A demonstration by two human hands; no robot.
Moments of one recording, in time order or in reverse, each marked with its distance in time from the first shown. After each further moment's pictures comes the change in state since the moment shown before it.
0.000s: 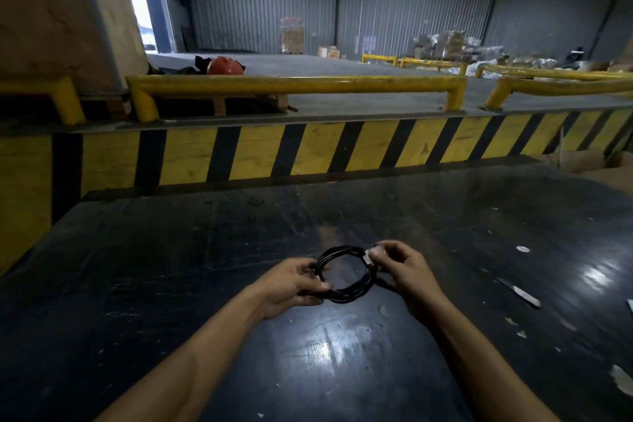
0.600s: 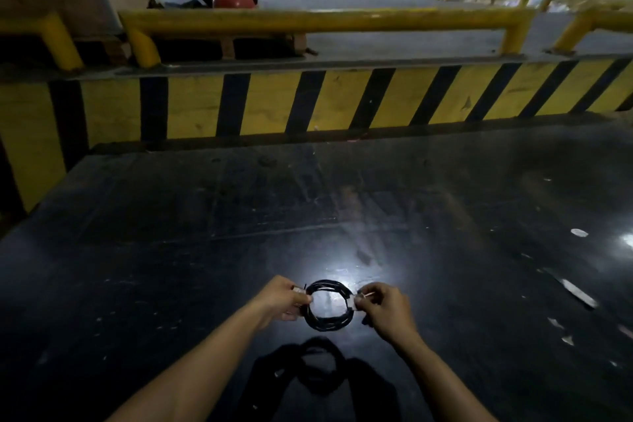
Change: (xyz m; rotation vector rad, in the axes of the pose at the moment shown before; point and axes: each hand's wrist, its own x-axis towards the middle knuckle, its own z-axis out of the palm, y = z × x) left_hand 0.074 -0.094 -0.045 0.251 0.337 -0.356; right_hand 0.057 0.144 0.009 -0.499 -0.064 0.167
